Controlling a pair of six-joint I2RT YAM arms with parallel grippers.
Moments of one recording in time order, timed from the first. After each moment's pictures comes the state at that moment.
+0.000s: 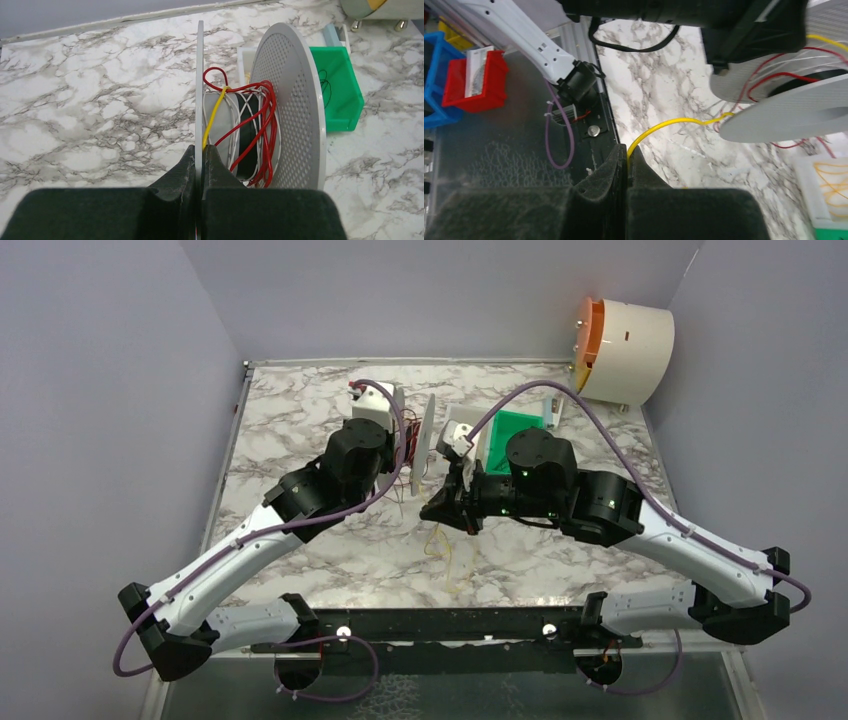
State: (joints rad) left arm -0.85 1.10 1.24 -0.49 -0.59 -0.26; right arm 1.16 1.19 1.43 -0.55 -0.22 0.08
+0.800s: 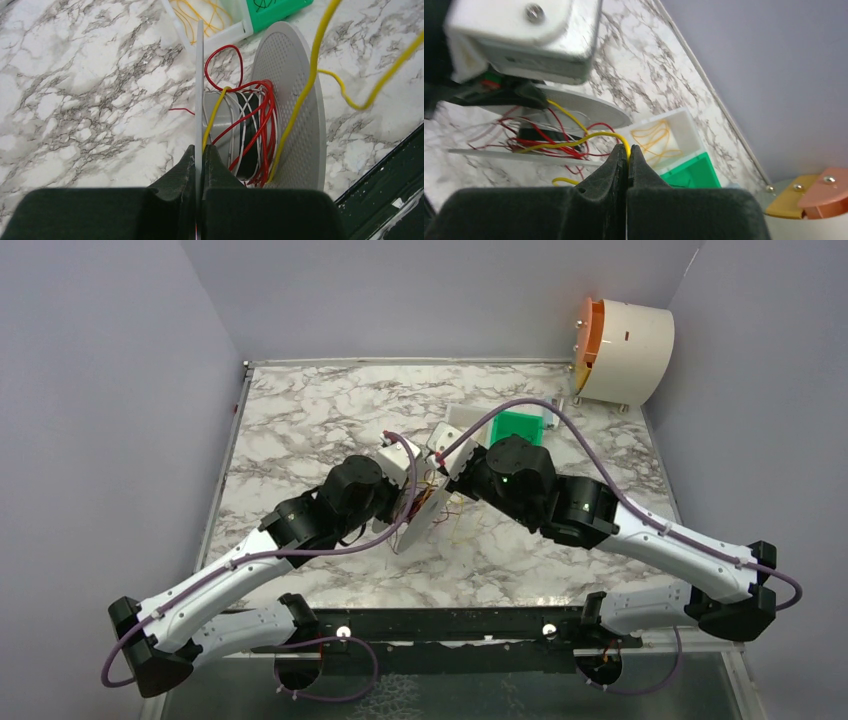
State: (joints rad) left arm -0.91 0.97 1.00 -0.52 -0.24 -0.05; right arm 1.16 1.23 1.41 -0.51 0.38 -0.37
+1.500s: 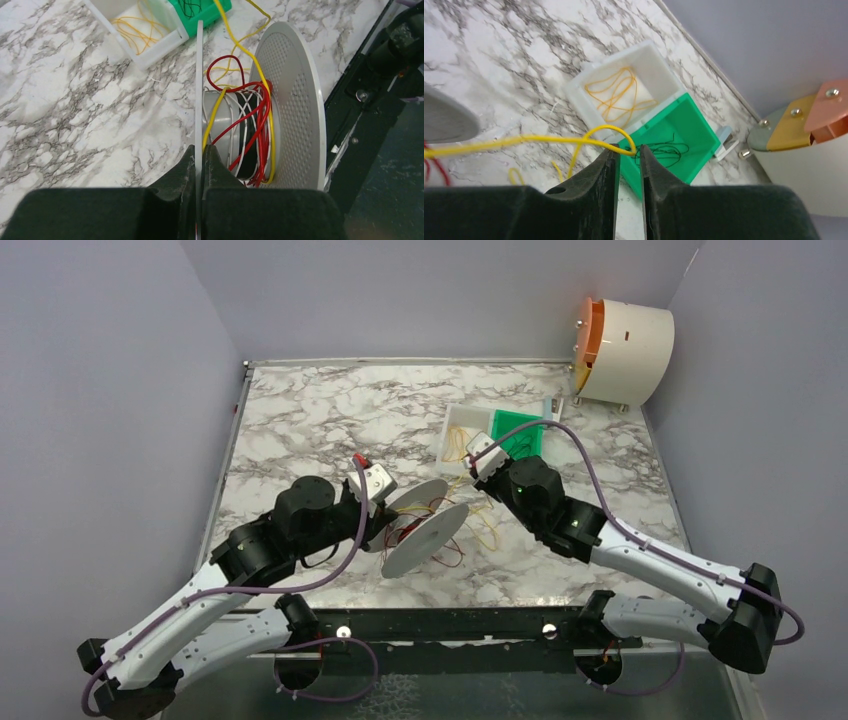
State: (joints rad) left arm -0.91 0.71 0.93 -0.59 0.03 -0.01; right arm 0.94 1.08 0.87 -0.09 0.44 -0.44
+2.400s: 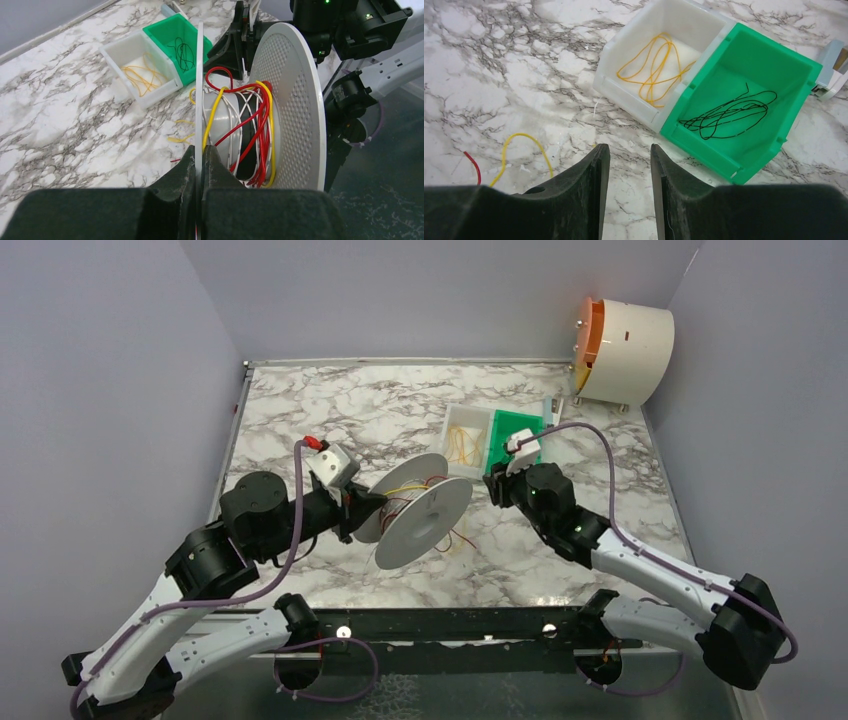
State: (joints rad) left arm -0.91 0.67 1.14 -0.68 0.05 -0.11; right arm 0.75 1.05 0.61 0.13 0.29 0.08
